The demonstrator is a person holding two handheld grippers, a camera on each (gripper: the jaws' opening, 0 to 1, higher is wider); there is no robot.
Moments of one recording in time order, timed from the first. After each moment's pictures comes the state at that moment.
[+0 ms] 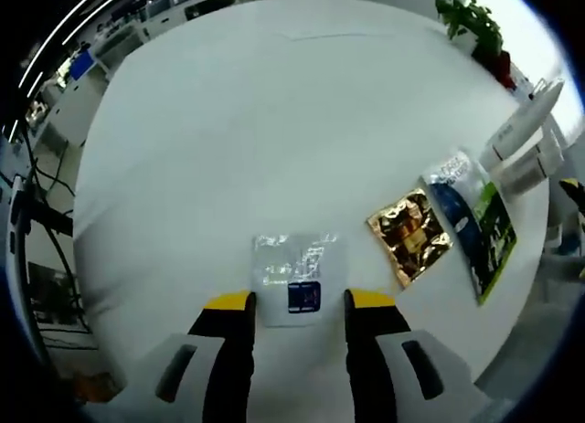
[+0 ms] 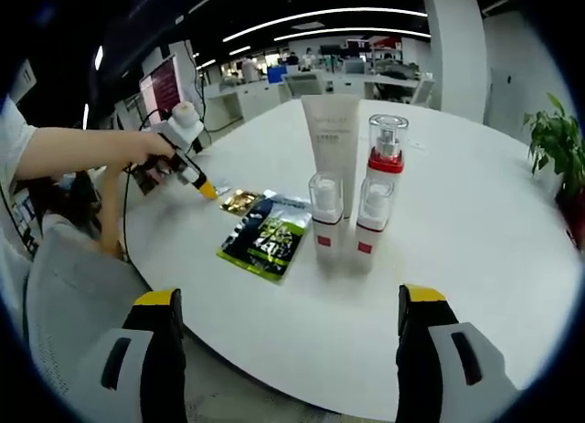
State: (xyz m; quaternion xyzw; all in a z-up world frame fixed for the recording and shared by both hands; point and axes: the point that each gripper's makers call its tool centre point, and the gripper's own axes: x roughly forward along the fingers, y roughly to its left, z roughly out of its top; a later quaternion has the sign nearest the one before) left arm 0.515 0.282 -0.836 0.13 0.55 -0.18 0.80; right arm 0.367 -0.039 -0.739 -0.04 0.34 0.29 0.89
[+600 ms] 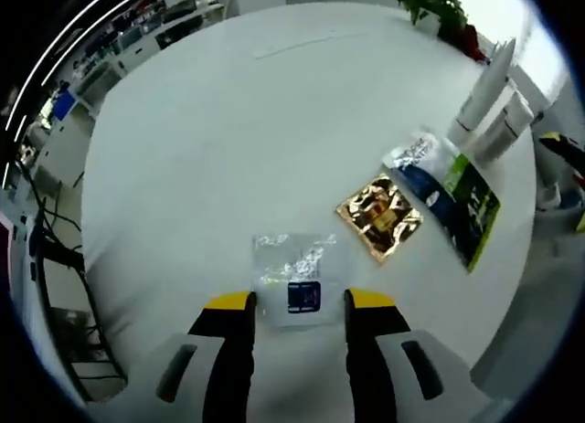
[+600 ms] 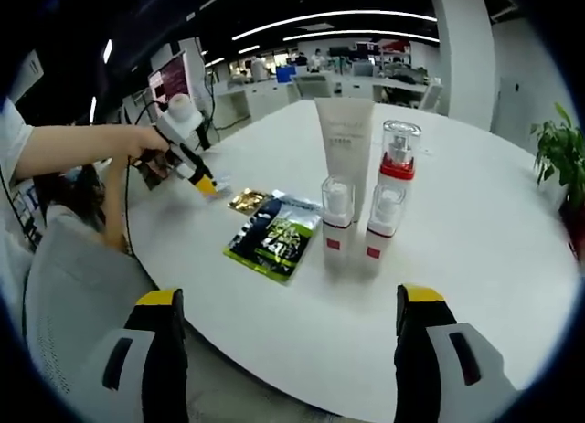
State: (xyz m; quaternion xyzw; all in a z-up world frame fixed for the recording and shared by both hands) left arm 0.498 0.274 -0.812 0.19 0.51 -0.24 0.80; right arm 0.361 -0.025 -0.736 -0.07 0.33 0.32 0.88
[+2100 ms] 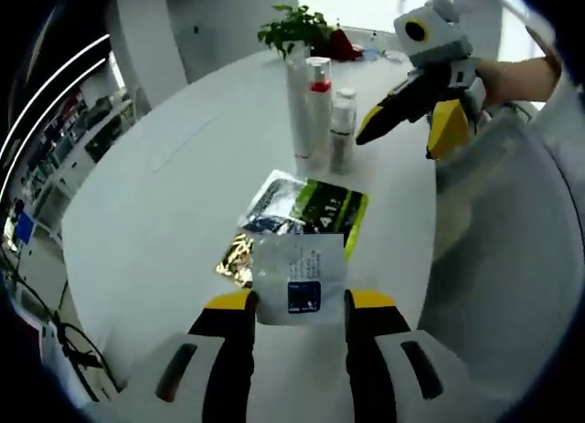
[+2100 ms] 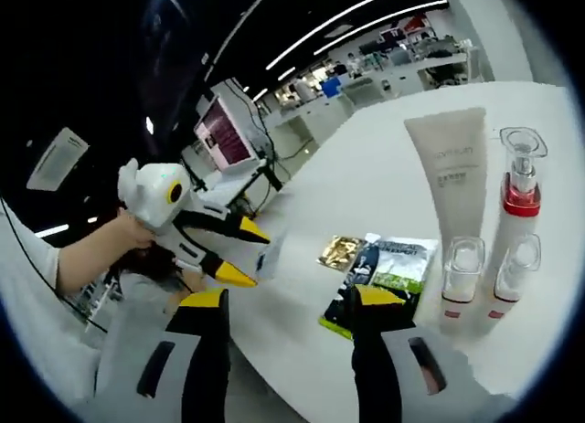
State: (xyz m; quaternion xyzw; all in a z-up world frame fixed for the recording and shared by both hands) left arm 0.410 0.185 -0.738 0.27 0.35 -0.44 0.78; right arm 0.394 0.085 -0.693 0.18 0.31 0.48 0.80
